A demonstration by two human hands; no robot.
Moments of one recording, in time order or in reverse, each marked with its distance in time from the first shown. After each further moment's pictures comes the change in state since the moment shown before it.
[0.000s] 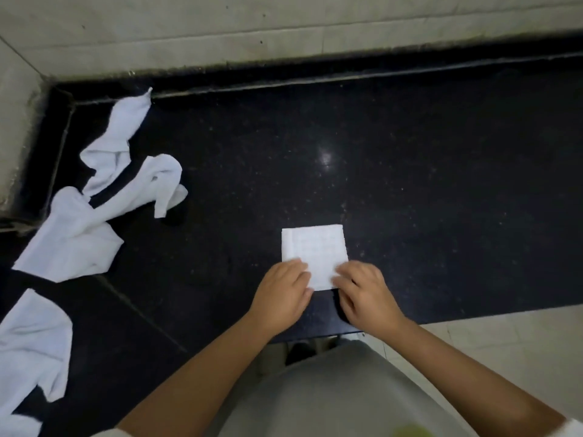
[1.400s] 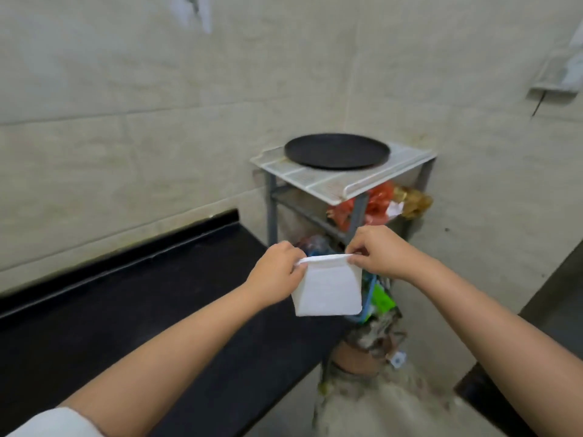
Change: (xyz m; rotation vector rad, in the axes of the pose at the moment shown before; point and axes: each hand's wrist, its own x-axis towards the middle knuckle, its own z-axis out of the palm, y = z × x) left_hand 0.484 0.685 -0.015 -0.230 0.052 0.487; right_hand -0.342 0.497 -0.562 -0.304 0.111 0.629
